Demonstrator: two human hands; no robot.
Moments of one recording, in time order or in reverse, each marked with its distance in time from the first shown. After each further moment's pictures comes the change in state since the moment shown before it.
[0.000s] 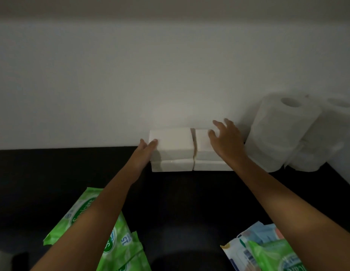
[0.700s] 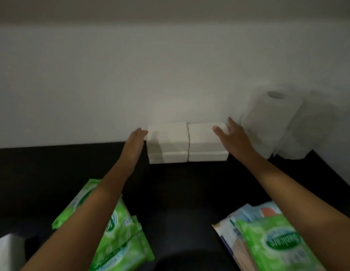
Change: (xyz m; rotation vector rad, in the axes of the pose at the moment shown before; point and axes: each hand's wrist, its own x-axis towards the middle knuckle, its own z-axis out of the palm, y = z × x) left_hand -0.022 0.014 0.004 0.058 0.195 0.106; right_hand -0.021 0.025 -0.028 0.287 -0.112 0.175
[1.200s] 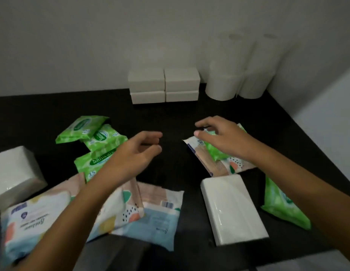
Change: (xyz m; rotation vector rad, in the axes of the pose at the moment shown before) left_hand -0.279 -0.021 -0.016 0.375 -0.377 0.162; right_hand -0.237 0.033 -0.058 -0.143 -0.336 -0.207
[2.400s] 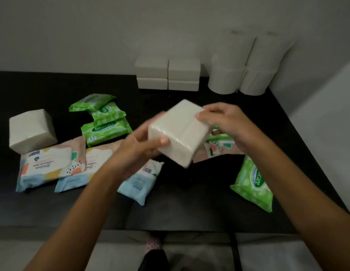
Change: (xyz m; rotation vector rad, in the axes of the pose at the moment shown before) left_hand -0.051 0.004 0.069 -0.805 -0.076 0.097; right_hand -0.052 0.023 -0.030 0.552 0.052 0.102
